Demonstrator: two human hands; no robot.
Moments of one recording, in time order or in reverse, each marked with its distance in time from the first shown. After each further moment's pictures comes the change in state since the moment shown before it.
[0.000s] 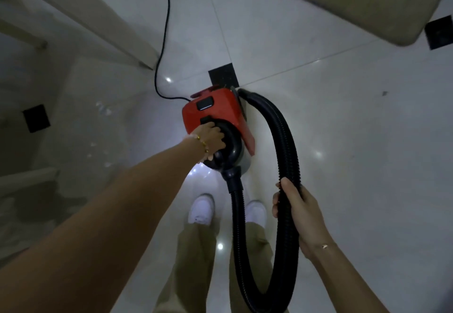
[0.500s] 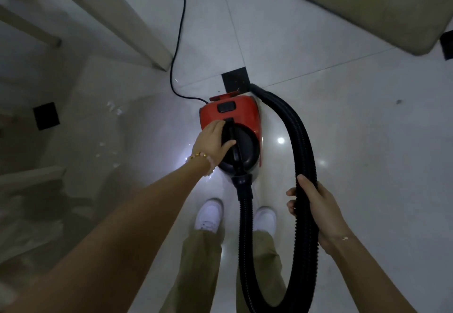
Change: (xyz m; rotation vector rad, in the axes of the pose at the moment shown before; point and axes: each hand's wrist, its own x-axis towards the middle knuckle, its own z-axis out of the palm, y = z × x) left_hand -0.022 0.012 0.044 -1.179 0.635 -0.492; right_hand 0.018 -0.005 0.014 0.025 0.023 0.030
